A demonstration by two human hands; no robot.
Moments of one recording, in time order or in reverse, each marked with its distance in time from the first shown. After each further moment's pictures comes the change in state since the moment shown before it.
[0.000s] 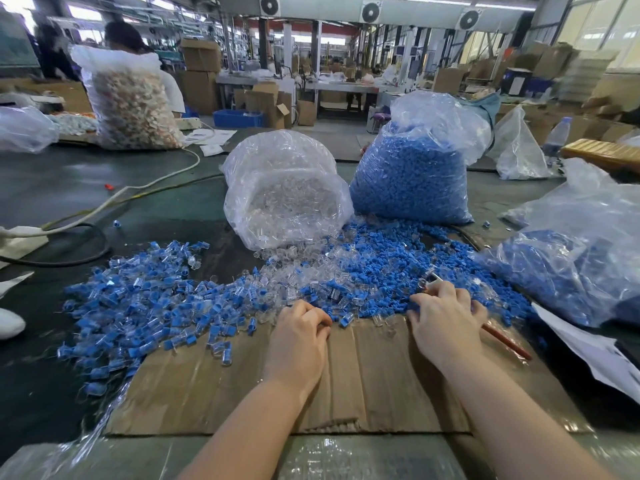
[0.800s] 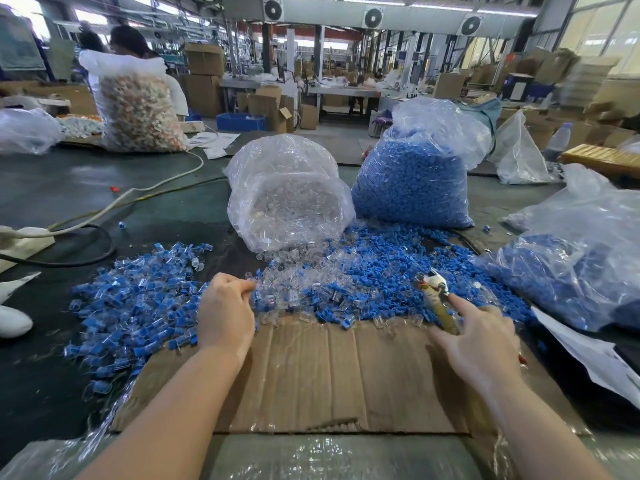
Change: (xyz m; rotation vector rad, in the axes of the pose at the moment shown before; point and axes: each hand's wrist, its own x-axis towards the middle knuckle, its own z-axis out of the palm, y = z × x) left_hand 0.026 -0.037 -0.065 0.042 0.285 -0.291; right_hand -0.026 0.023 -0.028 0.232 -0.028 0.193
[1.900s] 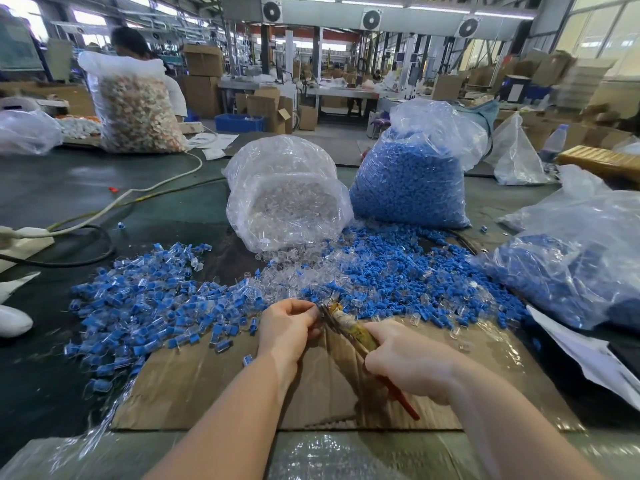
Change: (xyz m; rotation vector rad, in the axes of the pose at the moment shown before) left_hand -0.035 0.043 0.034 -0.809 -0.391 -0.557; right_hand -0.037 -0.071 -0.015 0.476 -0.821 -0.189
